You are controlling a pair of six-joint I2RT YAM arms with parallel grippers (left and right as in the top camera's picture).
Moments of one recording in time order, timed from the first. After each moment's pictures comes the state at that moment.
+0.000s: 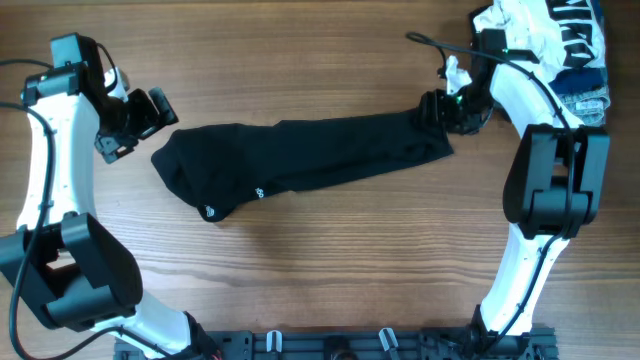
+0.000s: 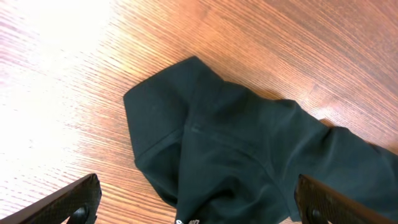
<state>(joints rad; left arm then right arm) 0.27 1.80 1.54 -1.11 0.18 -0.27 -0.04 2.22 1.66 -0.96 -0.36 -0.03</state>
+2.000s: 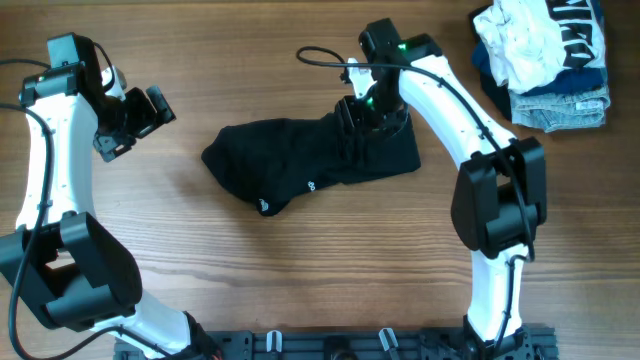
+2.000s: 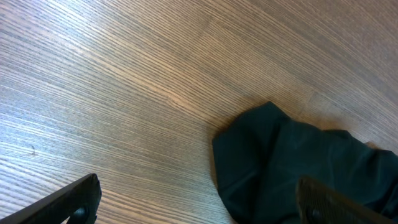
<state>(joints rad) 0.27 1.80 1.54 -1.08 0.18 -0.27 0.36 2.17 1.86 -1.16 -0.37 0.09</state>
